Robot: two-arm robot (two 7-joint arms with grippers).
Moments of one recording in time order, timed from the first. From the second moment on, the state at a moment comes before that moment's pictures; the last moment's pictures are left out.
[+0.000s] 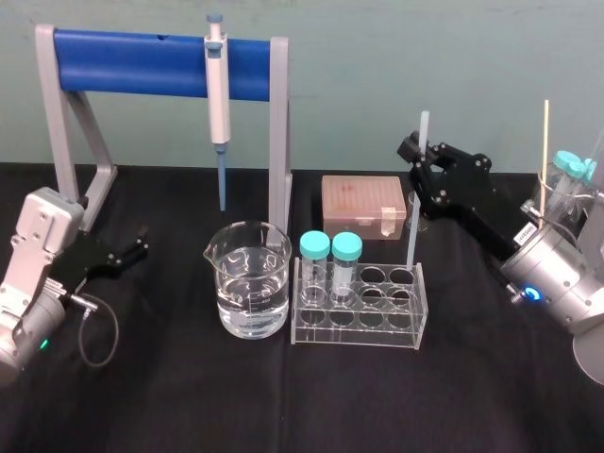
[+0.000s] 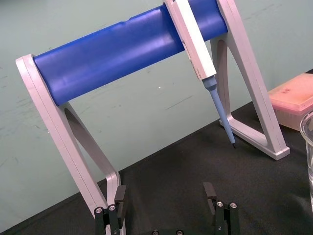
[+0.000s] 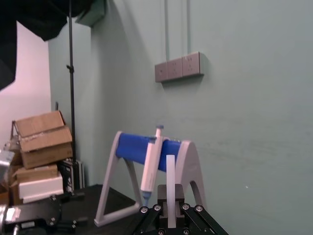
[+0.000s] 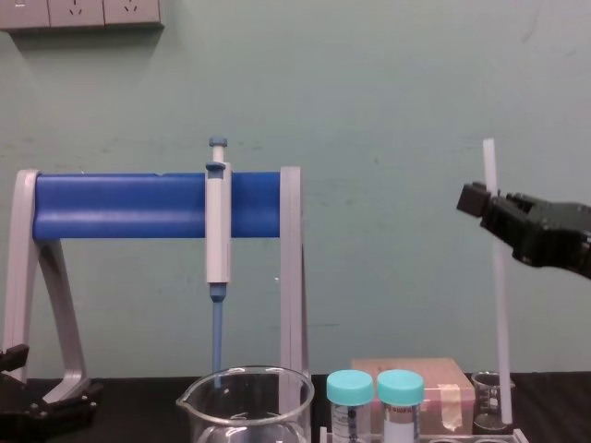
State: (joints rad) left arm -0.20 0.60 0.45 -1.41 -0.25 -0.12 0.03; right arm 0.24 0.39 -0.27 -1.45 0.57 -0.27 0.61
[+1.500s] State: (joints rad) left arm -0.20 0.60 0.45 -1.41 -0.25 -0.12 0.03; right arm 0.31 0.32 -0.31 -1.24 0.50 -0.30 0.57
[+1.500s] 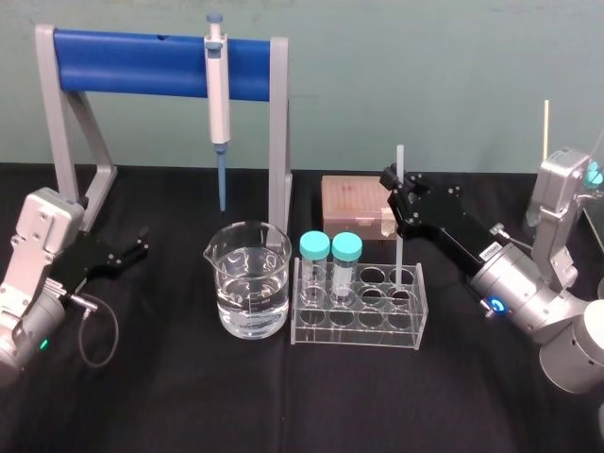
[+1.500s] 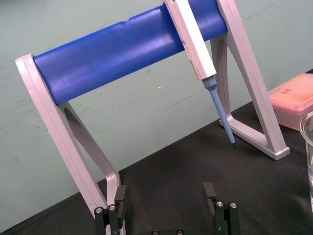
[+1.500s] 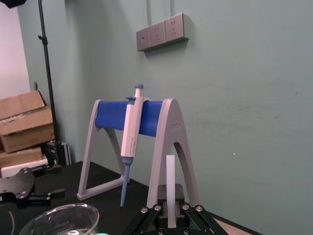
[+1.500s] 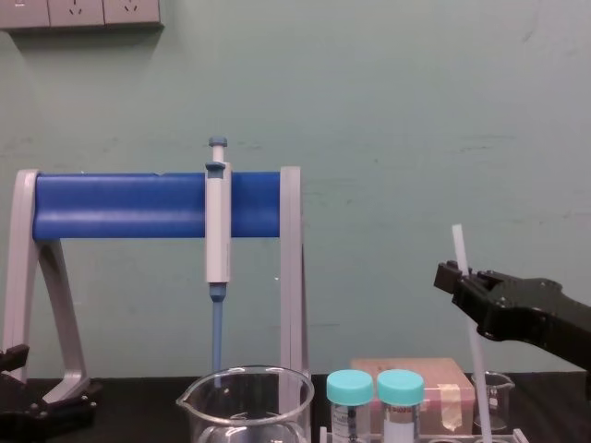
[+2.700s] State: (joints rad) left arm -0.20 0.60 0.45 -1.41 -0.25 -0.12 0.03; right arm 0.30 0.30 -0.32 -1.22 0.45 -0.26 0.54
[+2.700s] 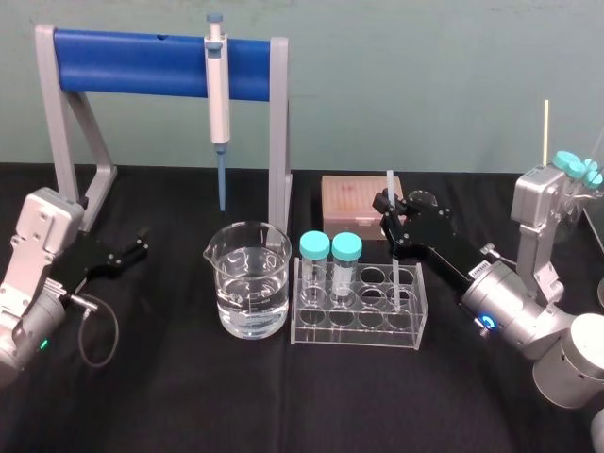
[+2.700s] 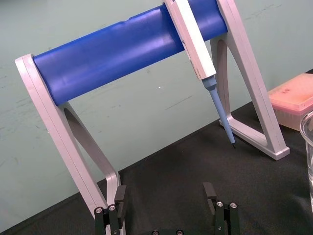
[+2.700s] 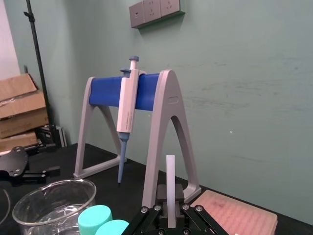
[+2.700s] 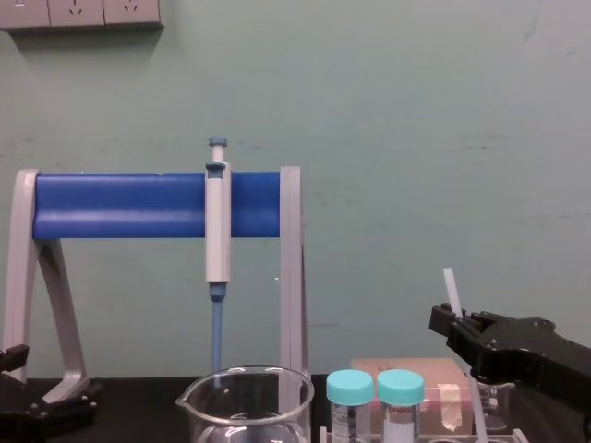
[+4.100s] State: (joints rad) left arm -0.20 0.60 0.45 -1.41 -0.25 -0.12 0.03; right arm 0.30 0.31 -0.32 -1.22 0.46 -0.26 0.54
